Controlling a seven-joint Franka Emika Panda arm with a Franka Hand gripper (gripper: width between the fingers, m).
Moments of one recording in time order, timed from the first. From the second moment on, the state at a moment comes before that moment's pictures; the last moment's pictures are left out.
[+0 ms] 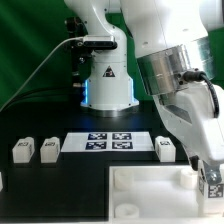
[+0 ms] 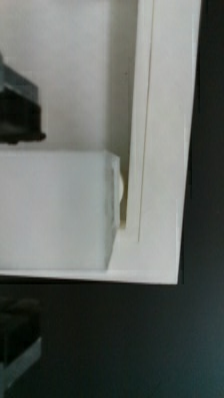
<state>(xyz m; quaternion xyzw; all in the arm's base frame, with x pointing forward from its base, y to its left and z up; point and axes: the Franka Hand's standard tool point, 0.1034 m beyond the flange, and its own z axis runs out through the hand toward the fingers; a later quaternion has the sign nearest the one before) 0.633 0.105 0.082 -0.74 0.65 0.04 0.15</state>
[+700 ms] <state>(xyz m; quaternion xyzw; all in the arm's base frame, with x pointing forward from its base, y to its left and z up) 0.629 0.116 0.086 -0.97 0.24 0.00 0.10</state>
